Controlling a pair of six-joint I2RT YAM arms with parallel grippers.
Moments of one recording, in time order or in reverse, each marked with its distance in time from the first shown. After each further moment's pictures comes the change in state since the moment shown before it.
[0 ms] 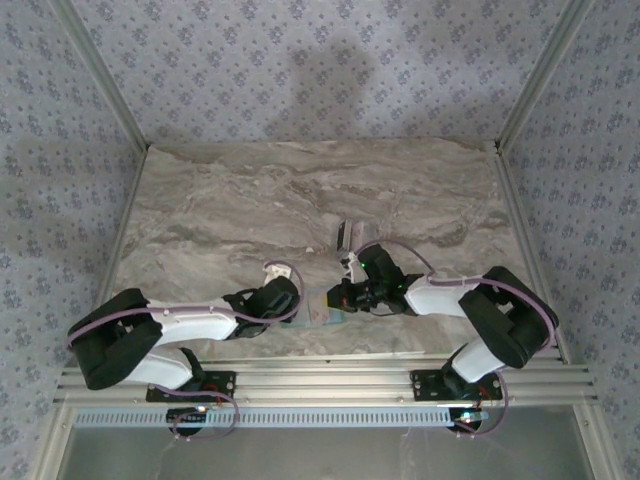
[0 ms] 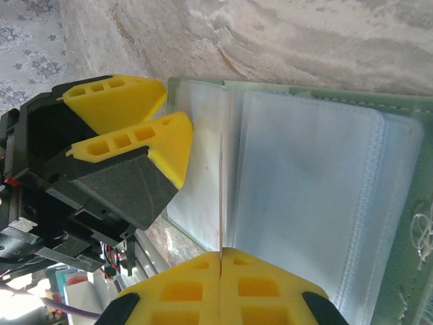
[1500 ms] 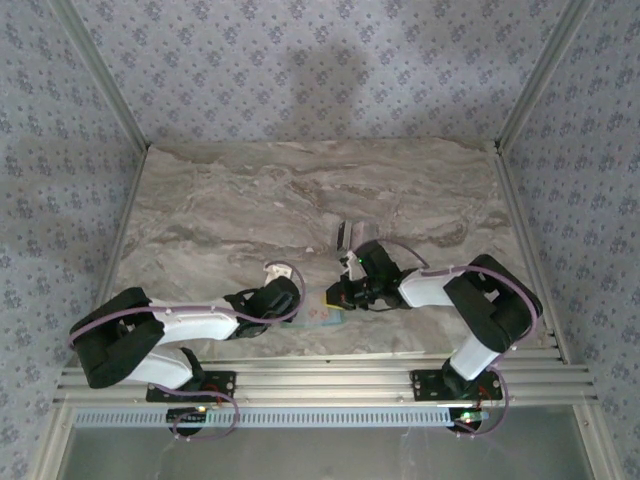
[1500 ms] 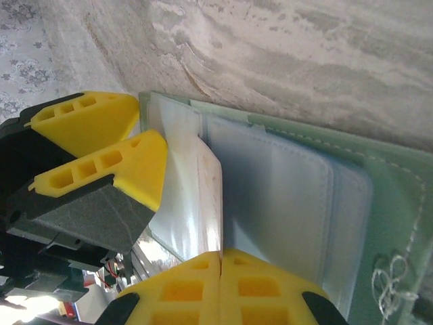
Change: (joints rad) left arm -0.001 0.011 0.000 0.018 -0.007 0.000; right arm -0.032 0.103 0.050 -0.001 -0.039 0.004
